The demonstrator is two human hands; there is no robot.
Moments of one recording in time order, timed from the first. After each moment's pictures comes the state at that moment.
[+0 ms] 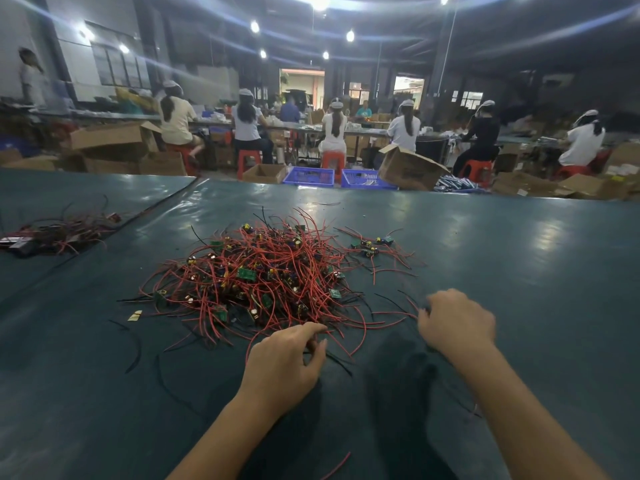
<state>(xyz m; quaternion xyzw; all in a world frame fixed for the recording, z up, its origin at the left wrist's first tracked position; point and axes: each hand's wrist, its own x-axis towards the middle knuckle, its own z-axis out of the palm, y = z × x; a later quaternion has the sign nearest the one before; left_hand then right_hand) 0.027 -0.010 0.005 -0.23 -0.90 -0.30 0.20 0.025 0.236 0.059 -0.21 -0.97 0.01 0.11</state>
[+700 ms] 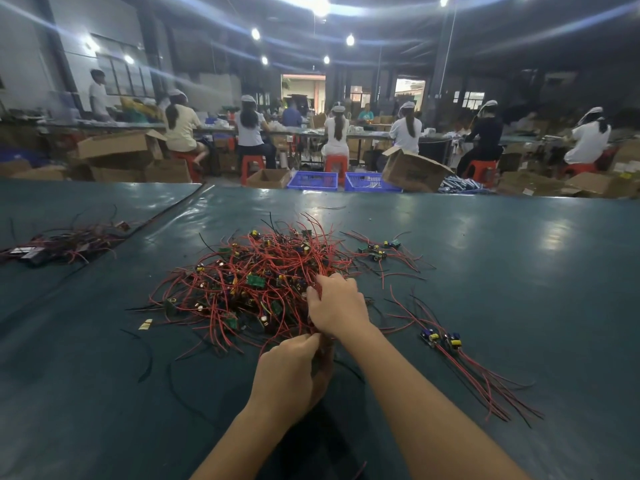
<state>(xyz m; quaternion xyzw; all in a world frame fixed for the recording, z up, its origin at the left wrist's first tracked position) 0.021 -0.017 -0.003 -0.24 -0.91 -0.26 0.20 -0.051 0.098 0.042 -0.01 -0.97 0.21 0.10</state>
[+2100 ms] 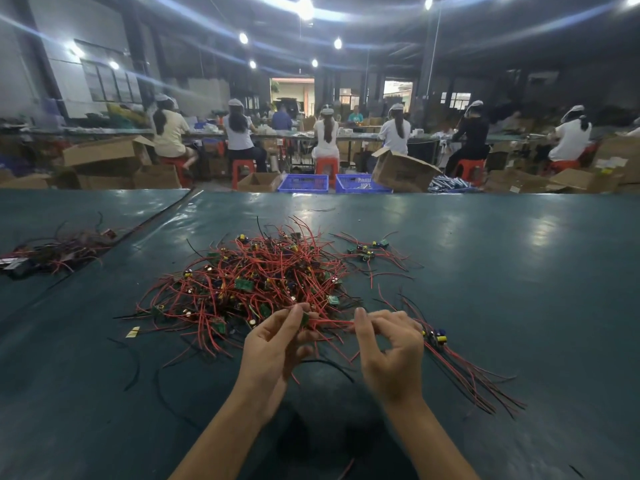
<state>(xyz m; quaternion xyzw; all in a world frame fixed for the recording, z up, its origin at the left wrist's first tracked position) 0.024 -0.007 0.031 -0.04 -0.46 -0.88 -0.06 0.042 0.144 0.013 0.04 -0.76 0.43 0.49</state>
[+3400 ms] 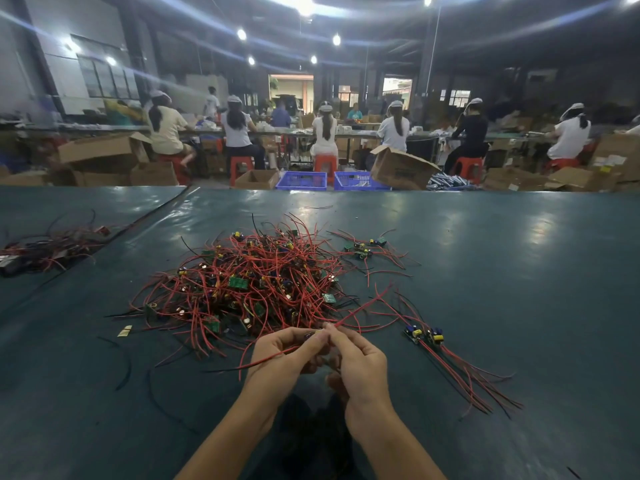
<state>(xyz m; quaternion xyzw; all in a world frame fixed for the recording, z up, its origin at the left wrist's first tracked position) 0.031 0.004 0.024 -0.05 -0.64 -0.76 -0.05 0.048 0.109 0.014 -0.19 -0.55 0.81 0.09</state>
